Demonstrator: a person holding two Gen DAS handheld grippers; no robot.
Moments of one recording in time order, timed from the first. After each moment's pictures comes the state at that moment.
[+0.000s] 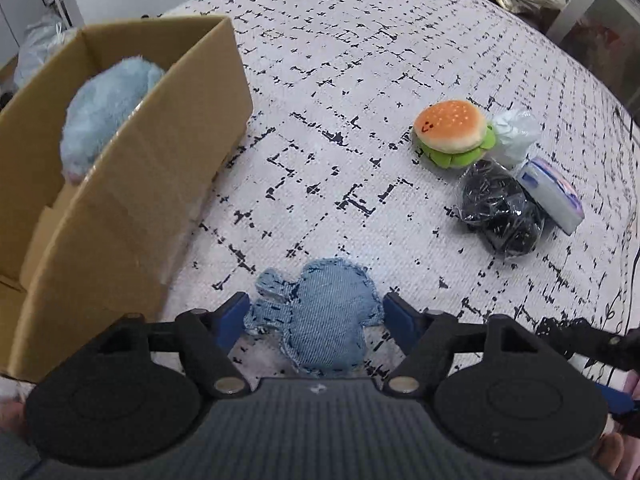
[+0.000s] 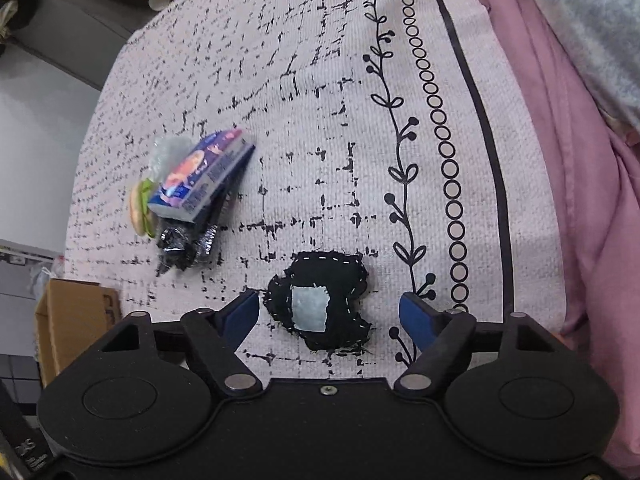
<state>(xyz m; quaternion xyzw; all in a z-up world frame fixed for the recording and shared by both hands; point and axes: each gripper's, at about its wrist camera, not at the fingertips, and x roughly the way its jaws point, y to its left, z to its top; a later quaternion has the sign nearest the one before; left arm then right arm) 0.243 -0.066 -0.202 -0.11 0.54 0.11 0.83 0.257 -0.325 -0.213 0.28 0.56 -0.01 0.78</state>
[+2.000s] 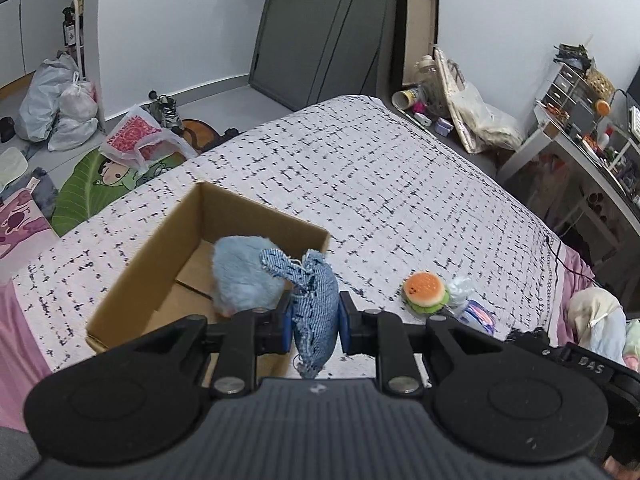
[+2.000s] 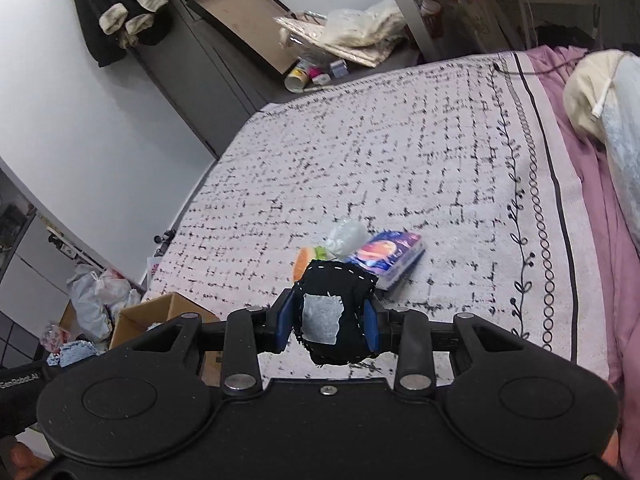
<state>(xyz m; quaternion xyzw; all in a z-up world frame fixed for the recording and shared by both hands) 0.182 0.038 -0.060 -0.17 0.39 0.08 0.90 0.221 -0.255 -0.108 0.22 0.38 0.08 0.90</state>
